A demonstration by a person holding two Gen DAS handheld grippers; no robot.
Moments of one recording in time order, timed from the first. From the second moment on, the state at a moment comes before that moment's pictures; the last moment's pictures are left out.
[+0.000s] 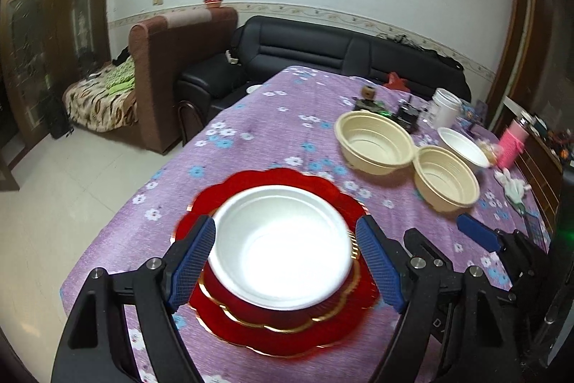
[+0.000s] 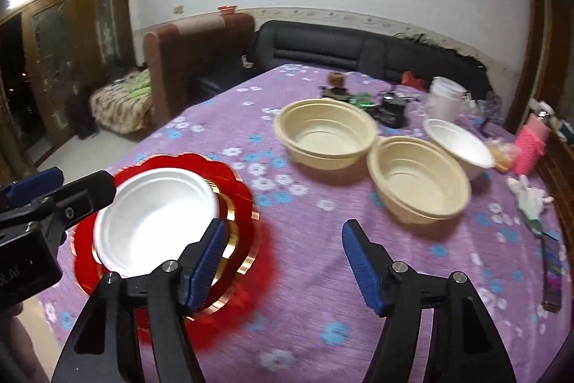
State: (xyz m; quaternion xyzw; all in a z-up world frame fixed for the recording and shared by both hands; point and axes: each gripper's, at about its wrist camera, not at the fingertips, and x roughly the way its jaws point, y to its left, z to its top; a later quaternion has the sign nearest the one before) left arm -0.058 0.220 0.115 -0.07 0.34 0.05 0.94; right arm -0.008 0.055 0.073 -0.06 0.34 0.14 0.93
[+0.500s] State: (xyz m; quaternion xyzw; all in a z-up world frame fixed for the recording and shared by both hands) left arm -0.059 0.138 0.118 0.00 0.34 0.01 0.94; right arm -0.022 -0.009 0.082 -0.05 0.32 0.08 0.94
